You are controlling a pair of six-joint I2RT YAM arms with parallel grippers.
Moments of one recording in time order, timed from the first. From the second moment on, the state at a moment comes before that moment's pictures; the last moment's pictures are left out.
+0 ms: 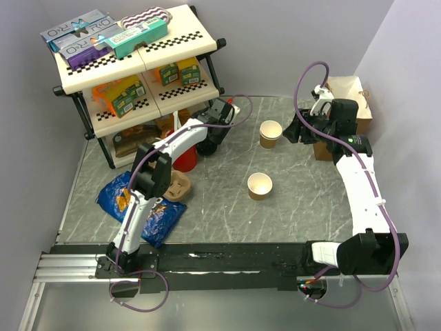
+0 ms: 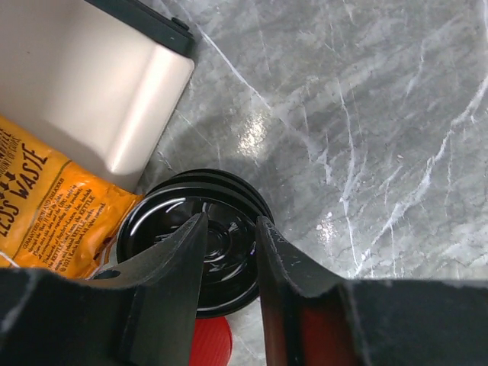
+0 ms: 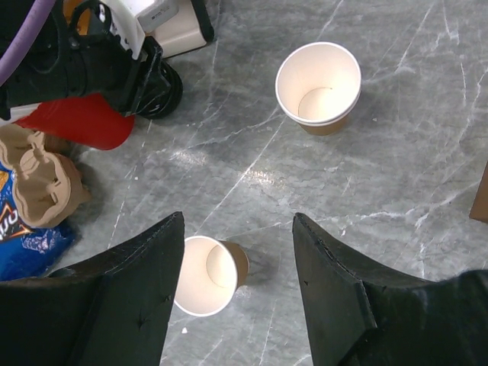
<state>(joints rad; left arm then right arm) -0.61 2.34 2.10 -0.67 -0.18 0.09 -0.02 1.25 1.31 -0.61 -0.44 0.07</state>
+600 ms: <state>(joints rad) -0.61 2.37 2.10 -0.68 -0.15 0.08 -0.02 1.28 1.31 -0.61 -0.44 0.07</state>
